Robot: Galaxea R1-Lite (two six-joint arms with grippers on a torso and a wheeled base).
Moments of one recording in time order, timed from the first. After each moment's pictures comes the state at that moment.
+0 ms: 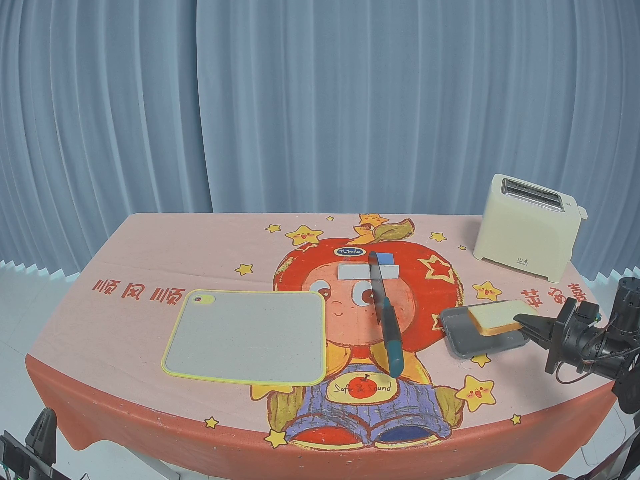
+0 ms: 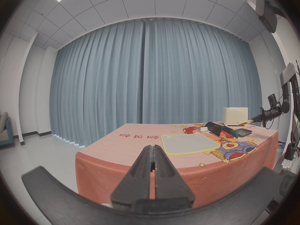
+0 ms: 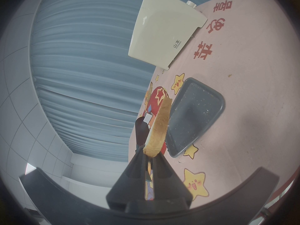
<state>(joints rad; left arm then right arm) 0.00 0.02 -0.02 0.00 0.00 -0.01 0.05 1.65 -0.09 -1.18 0.49 1.18</state>
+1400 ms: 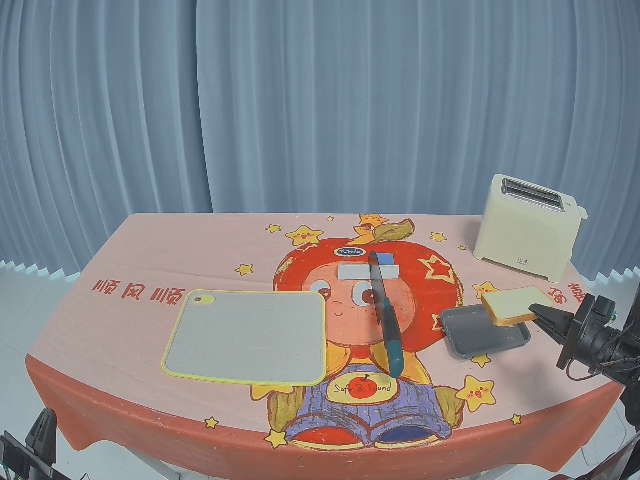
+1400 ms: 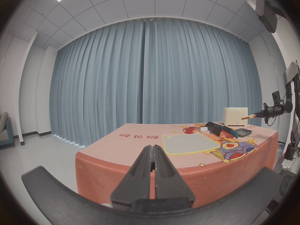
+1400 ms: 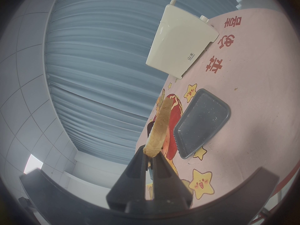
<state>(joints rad) 0.00 0.02 -0.02 0.00 0.00 -0.01 0.03 1.56 -0.02 -1.29 0.48 1.18</state>
